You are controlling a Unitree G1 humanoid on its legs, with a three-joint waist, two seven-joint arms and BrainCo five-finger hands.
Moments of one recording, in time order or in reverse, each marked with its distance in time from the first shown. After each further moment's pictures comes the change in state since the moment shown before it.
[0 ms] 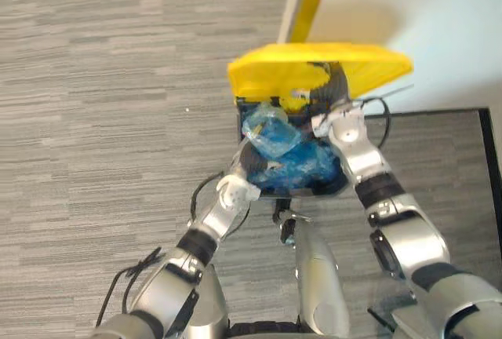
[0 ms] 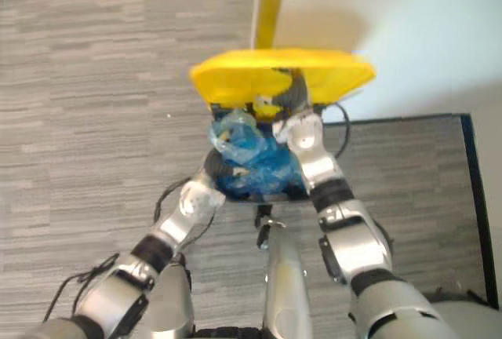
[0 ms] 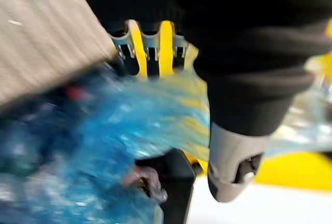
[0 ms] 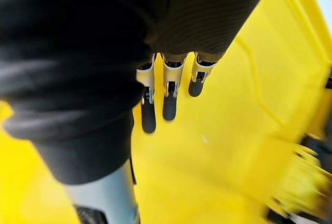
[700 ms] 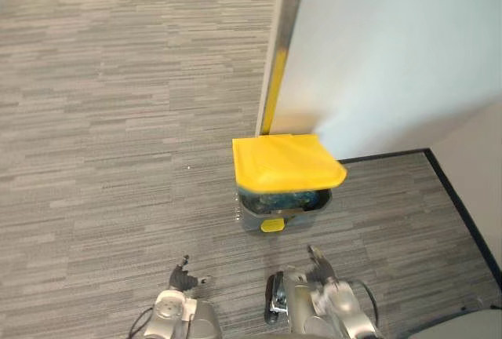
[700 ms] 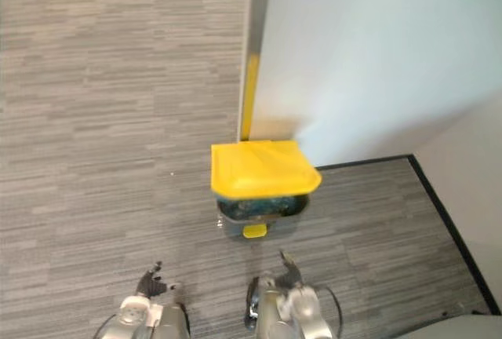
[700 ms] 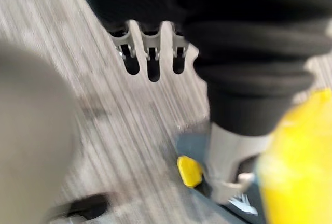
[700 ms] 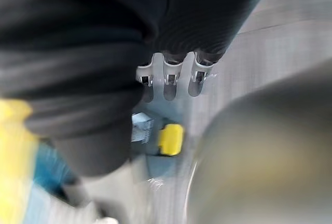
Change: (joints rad) left arm 0.456 -0.065 0.390 0.362 -0.089 0.040 -0.115; right arm 0.889 0.212 -0.202 0.177 -0.067 -0.035 0.155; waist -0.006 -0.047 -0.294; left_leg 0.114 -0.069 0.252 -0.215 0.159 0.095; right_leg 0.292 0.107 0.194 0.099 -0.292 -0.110
